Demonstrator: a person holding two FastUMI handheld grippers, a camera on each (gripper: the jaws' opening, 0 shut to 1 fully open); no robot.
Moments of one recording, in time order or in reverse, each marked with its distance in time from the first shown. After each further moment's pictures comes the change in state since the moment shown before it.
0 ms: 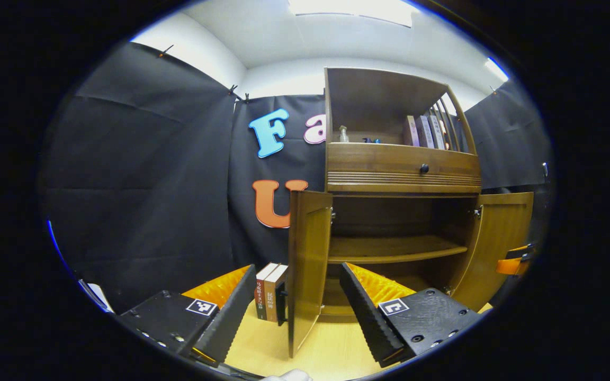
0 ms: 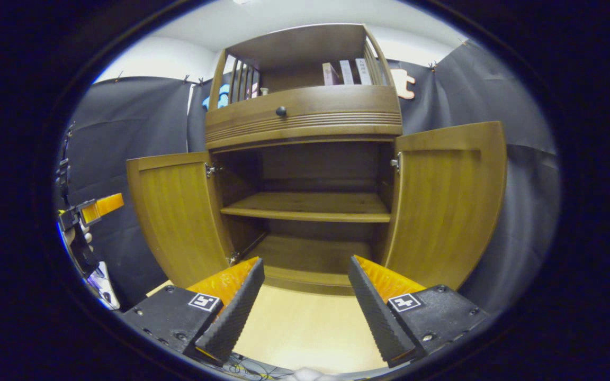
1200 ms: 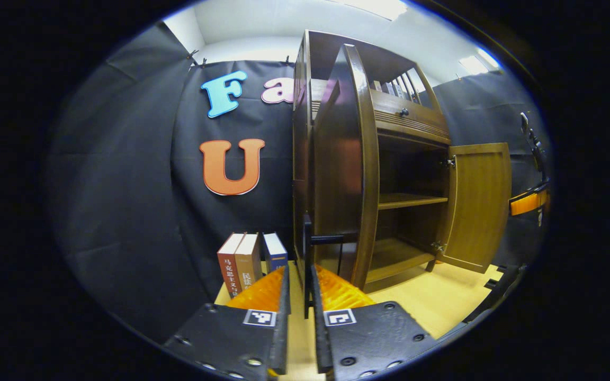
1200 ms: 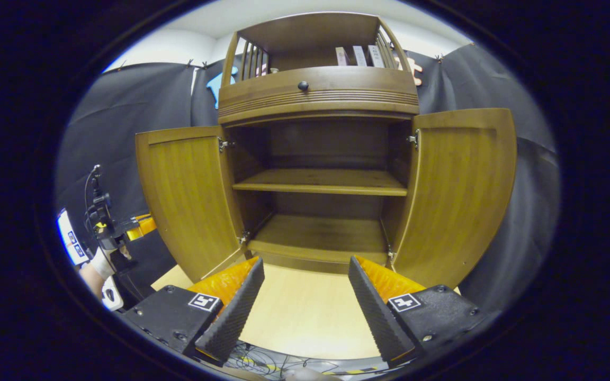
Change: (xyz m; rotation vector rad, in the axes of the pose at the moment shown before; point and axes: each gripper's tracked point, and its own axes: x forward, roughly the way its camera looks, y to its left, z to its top) left arm 0.083 0.068 -0.149 0.058 0.111 -0.349; right arm -0.005 0.059 -0.052 -0.007 0.123 -0.008
